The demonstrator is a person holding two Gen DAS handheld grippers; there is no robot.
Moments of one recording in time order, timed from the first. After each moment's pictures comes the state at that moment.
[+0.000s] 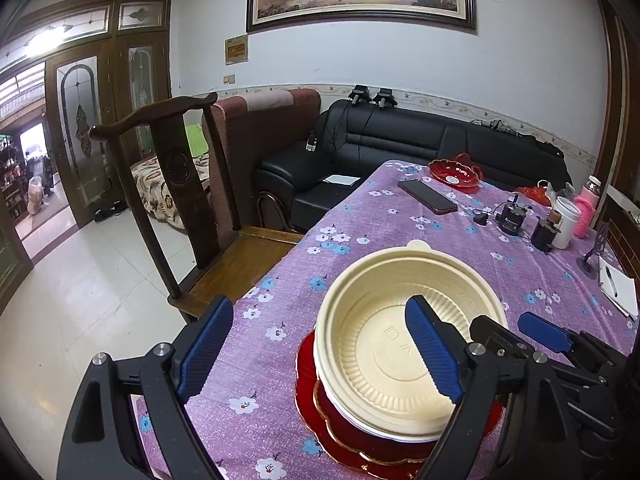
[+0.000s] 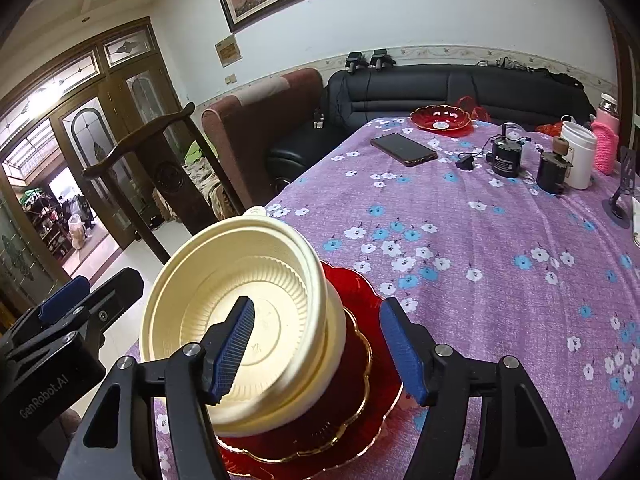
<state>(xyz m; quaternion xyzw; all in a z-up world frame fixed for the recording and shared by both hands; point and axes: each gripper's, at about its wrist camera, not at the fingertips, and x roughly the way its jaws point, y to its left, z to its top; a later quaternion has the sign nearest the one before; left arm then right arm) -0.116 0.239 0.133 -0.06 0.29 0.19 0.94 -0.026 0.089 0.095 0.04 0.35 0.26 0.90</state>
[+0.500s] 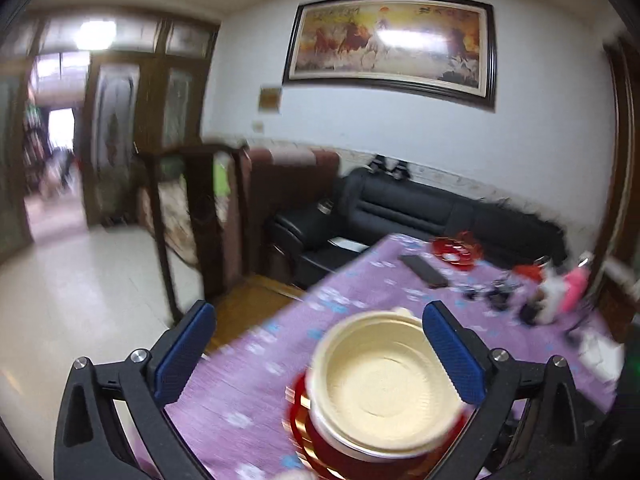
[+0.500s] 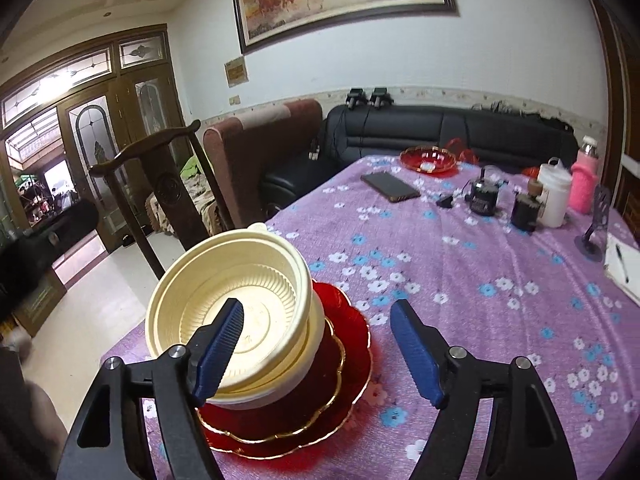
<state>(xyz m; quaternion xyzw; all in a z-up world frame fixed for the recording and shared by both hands) -0.161 0.235 0.164 -0.14 0.17 0.21 0.95 -0.068 0.073 0.115 0.00 0.28 0.25 0.93</state>
